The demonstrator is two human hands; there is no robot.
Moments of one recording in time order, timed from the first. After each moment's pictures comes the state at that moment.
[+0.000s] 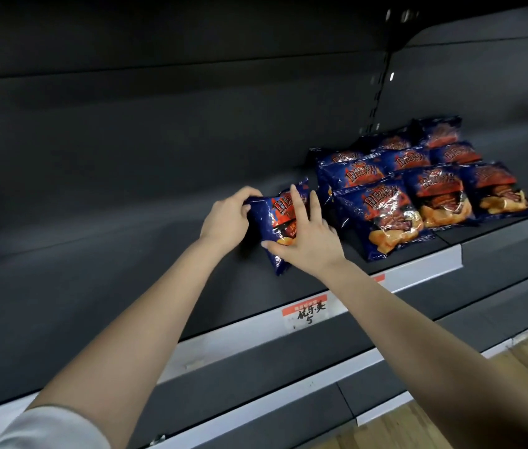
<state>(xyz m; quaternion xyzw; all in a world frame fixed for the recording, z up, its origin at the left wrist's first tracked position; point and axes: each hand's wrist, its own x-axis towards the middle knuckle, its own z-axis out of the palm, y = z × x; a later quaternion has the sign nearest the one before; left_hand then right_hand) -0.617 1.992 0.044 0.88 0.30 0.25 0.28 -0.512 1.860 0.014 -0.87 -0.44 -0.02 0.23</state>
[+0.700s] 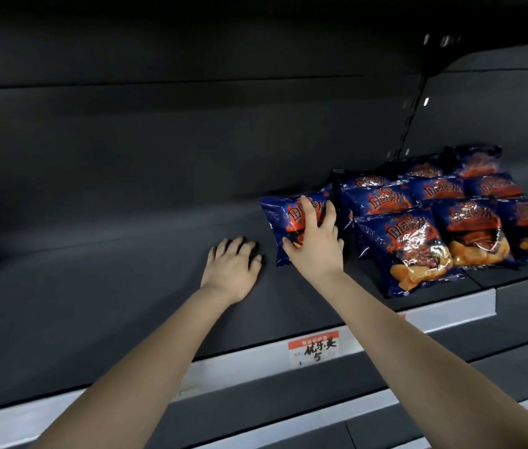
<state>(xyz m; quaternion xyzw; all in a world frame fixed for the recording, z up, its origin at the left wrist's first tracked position) -0.630 1.994 -0.012 0.91 0.38 0.08 0.11 -0.494 1.903 0.010 -0.86 -0.41 -0.05 0.30</state>
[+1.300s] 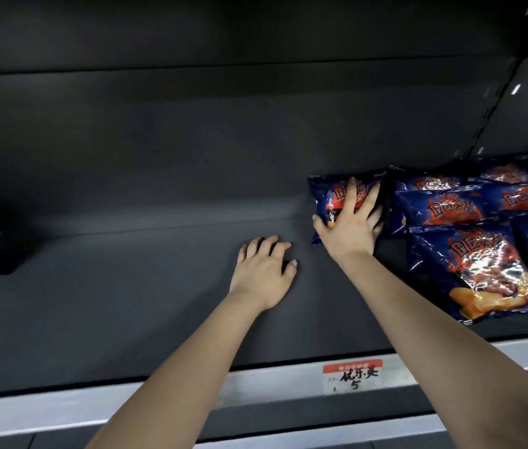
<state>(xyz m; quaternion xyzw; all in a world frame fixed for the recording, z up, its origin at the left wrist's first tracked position) -0.630 1.994 -0.011 0.91 0.39 0.09 0.11 -0.455 1.973 -0.008 -0.88 -0.36 -0.09 0.28</state>
